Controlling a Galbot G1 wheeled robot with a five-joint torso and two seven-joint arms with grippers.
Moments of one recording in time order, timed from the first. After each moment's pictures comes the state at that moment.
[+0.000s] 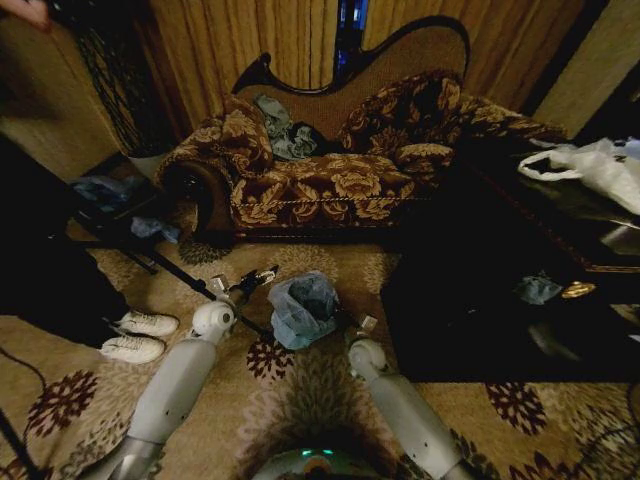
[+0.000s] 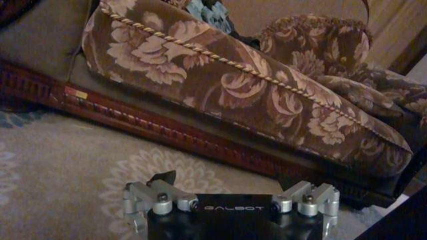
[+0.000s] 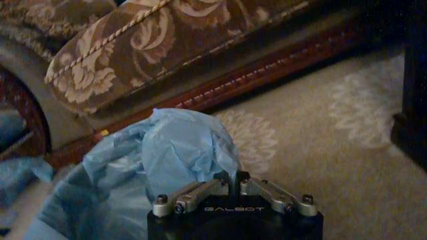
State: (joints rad) left arm 0.87 -1.11 -0.33 -1.58 -0.93 0.34 -0.01; right arm -0.88 1.31 -0.02 1.47 0.83 -0.11 0.32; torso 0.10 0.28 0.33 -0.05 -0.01
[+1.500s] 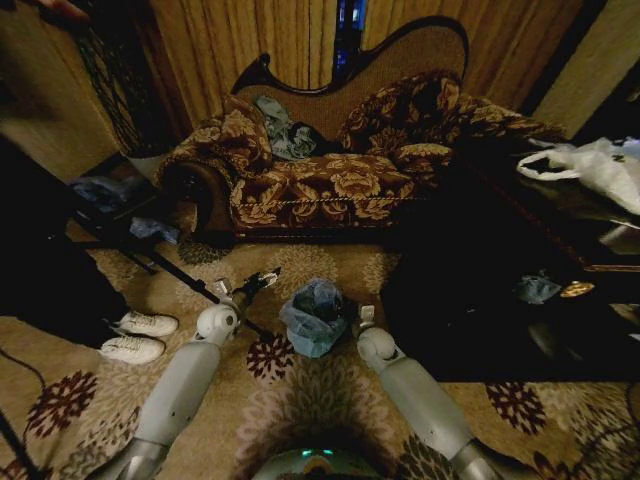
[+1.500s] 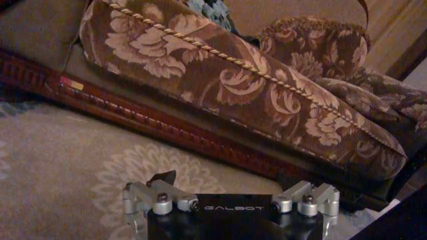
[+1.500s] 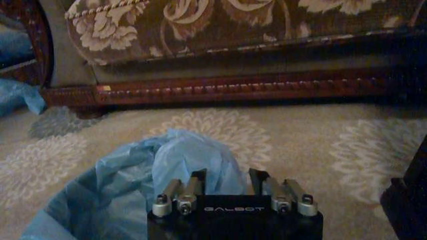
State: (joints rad) left arm 0.87 -1.14 -0.33 -1.55 -0.92 0.32 0.01; right arm -0.79 1.25 -0.08 1.44 0.63 -0.25 0.27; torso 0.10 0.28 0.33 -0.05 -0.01
